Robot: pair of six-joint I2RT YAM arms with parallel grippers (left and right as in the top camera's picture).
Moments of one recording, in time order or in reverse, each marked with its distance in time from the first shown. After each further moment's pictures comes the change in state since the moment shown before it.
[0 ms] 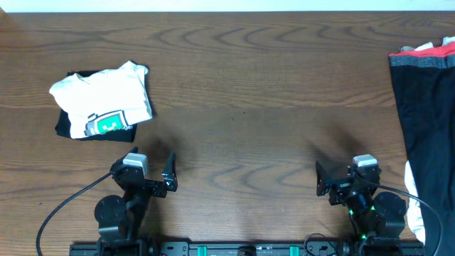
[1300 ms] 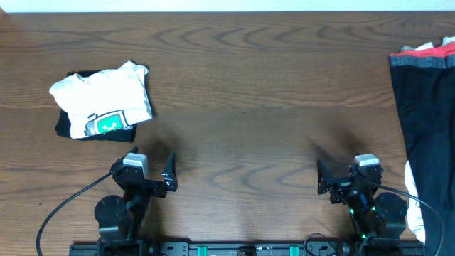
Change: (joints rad) left arm 0.000 0.000 0.000 0.000 0.000 0.000; right arm 0.000 0.000 0.000 0.027 0.011 0.000
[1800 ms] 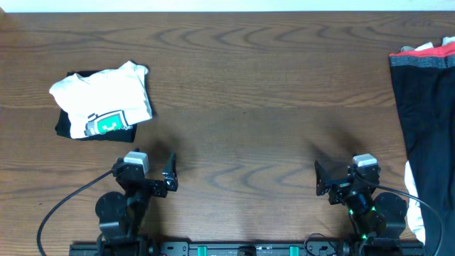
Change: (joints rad) left arm 0.000 0.063 0.000 0.000 0.000 -0.028; right arm 0.000 0.000 0.000 0.001 -0.039 0.000
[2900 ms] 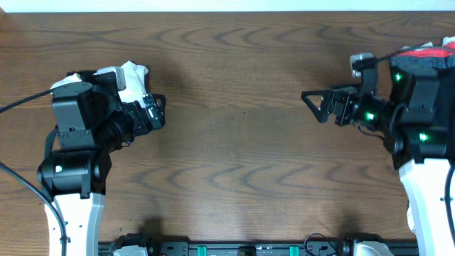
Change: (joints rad) left arm 0.000 0.974 1.016 -0.488 0.053 -0.133; right arm -0.003 1.217 0.983 -0.152 -0.444 0.122
